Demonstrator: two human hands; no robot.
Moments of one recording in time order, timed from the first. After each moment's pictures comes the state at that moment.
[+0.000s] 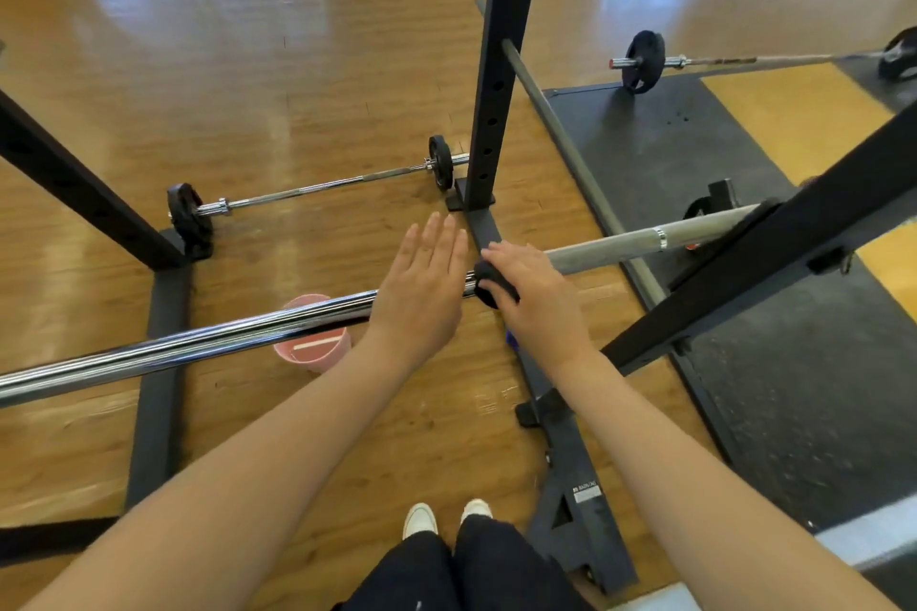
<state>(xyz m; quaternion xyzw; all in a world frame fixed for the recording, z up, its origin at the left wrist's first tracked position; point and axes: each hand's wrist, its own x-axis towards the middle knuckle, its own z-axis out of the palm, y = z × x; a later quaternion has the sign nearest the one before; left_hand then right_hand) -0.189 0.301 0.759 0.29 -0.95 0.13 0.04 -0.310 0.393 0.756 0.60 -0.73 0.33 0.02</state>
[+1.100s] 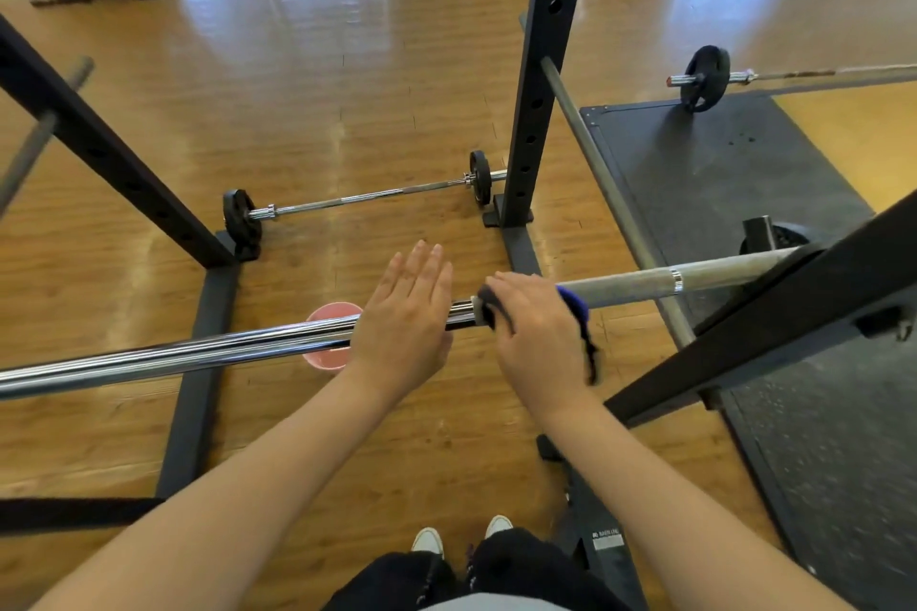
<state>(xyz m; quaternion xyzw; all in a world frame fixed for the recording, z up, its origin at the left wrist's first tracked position) -0.194 0.304 0.750 0.33 -0.93 0.14 0.07 -0.324 0.390 0.744 0.58 -0.72 0.37 0.06</state>
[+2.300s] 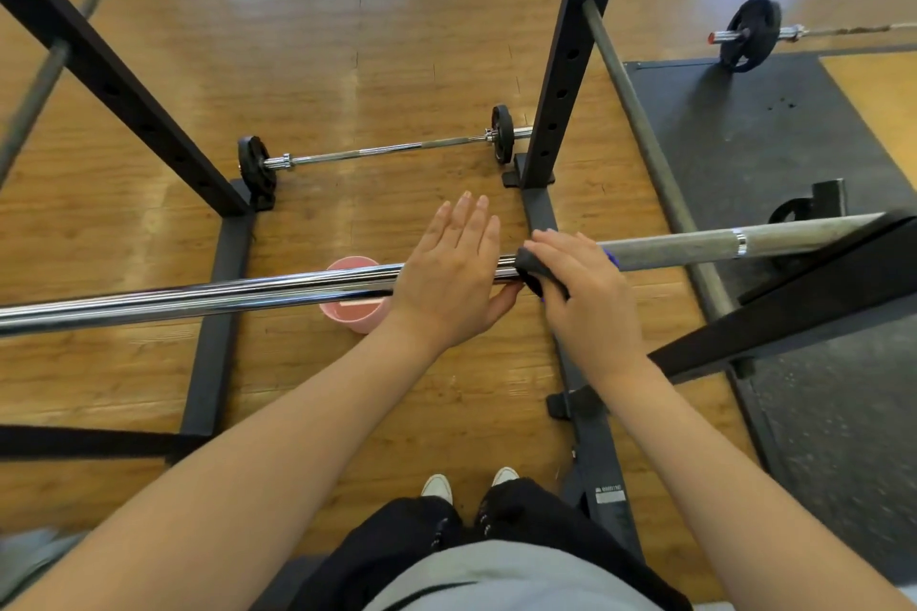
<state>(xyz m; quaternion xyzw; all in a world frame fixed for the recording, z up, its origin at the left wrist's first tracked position) -0.192 0.300 0.743 0.31 -0.93 0.13 0.11 -0.322 0.394 0.743 0.61 -0.71 0.36 0.04</state>
